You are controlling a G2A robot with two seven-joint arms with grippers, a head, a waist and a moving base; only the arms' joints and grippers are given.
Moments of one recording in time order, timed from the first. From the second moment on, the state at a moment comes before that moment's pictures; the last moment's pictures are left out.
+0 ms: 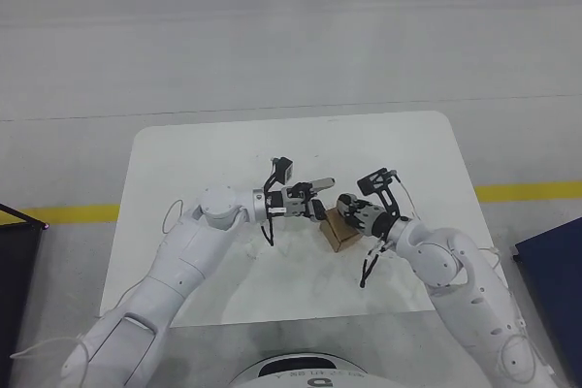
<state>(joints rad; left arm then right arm) 0.97 -1.38 -0.92 -1.06 -0.44 -0.08 -0.99 -1.54 -1.10 1.29 -1.85 -0.75 -0.23 0.59</state>
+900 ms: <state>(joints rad) 0.96 -1.38 -0.94 -1.06 -0.47 -0.10 -0.99 -1.61 -1.09 1.31 -1.91 -0.80 -0.24 0.64</state>
